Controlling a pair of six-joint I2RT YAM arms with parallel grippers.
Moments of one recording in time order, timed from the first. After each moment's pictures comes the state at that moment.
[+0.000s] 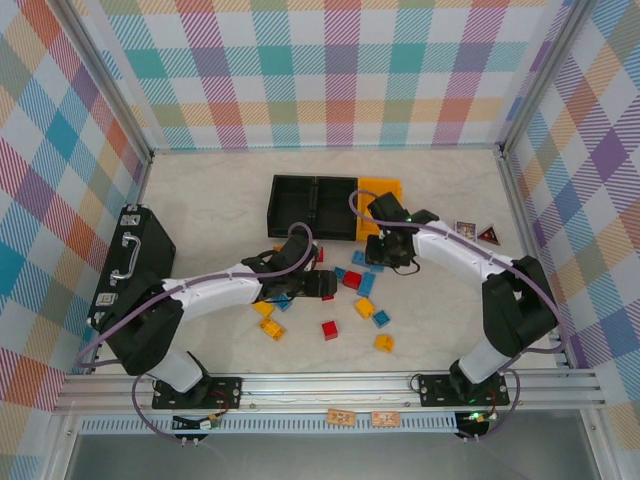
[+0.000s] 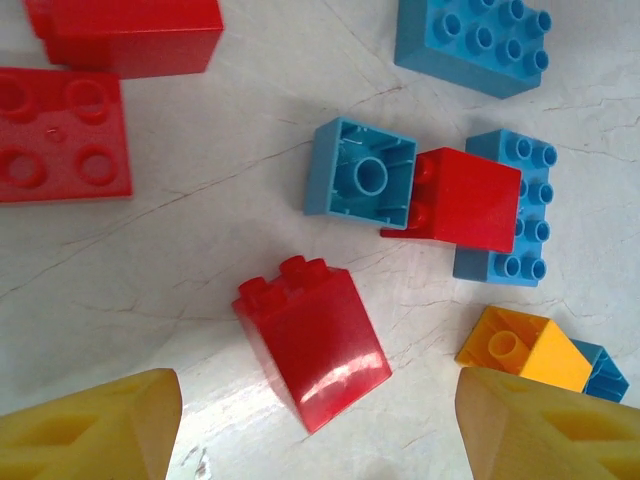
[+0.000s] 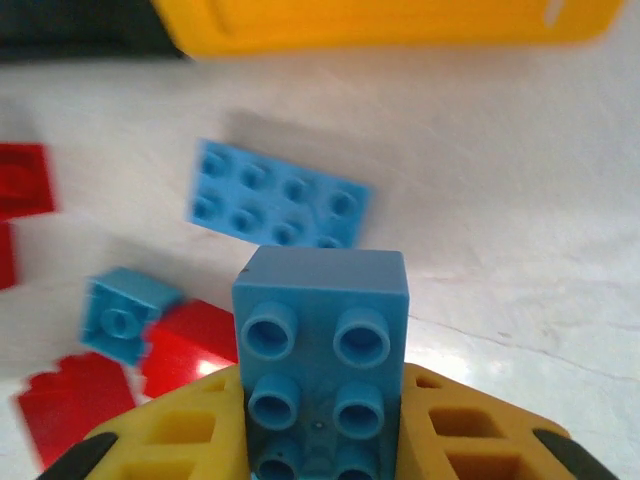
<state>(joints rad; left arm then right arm) -0.78 1.52 0.84 -0.26 0.09 -0.69 0.56 1.60 1.16 -0.76 -0.01 0.59</state>
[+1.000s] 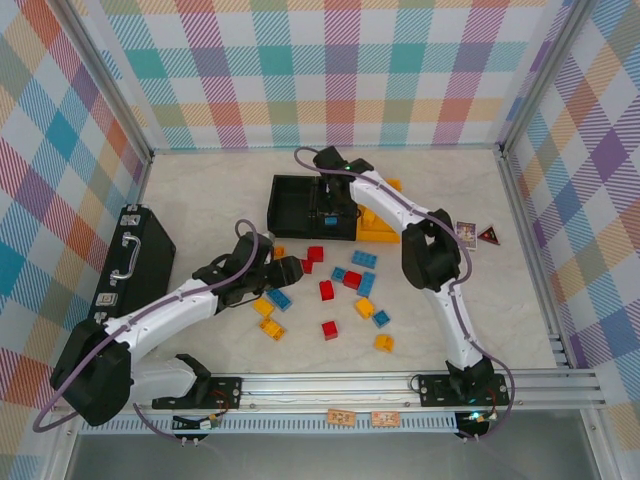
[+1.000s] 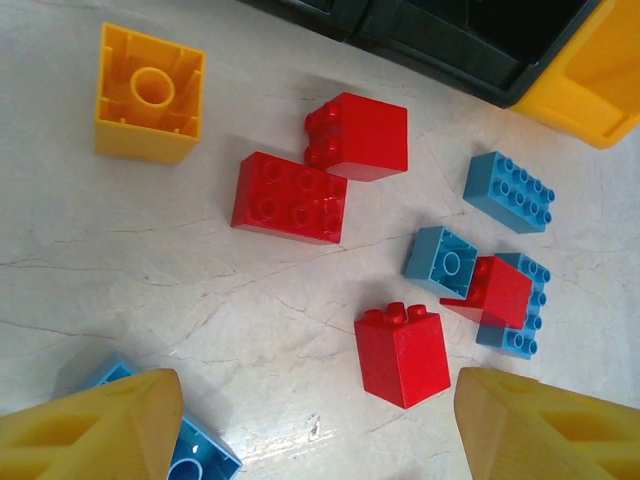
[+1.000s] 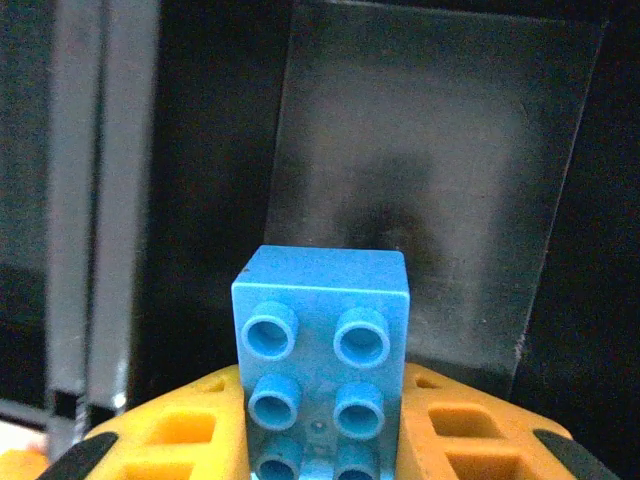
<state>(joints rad) -0.60 1.20 0.68 -0.31 0.05 -0.79 0.60 2.35 2.13 -0.99 0.01 0.49</state>
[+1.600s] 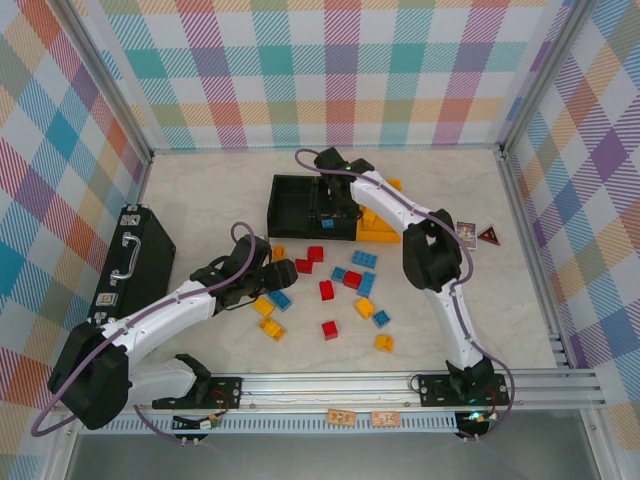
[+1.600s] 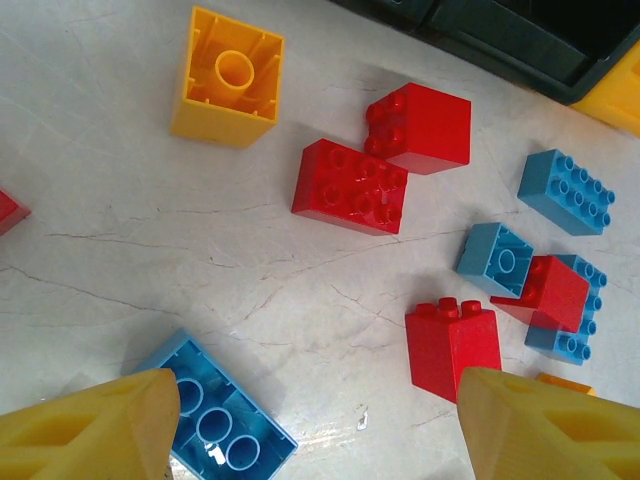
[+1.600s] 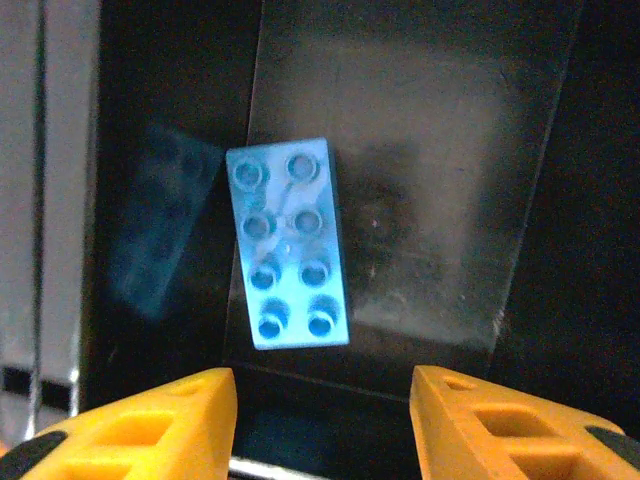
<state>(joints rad) -0.60 1.18 0.68 -0.38 0.01 -0.79 0.60 2.31 2.10 -1.01 0.02 0.49</state>
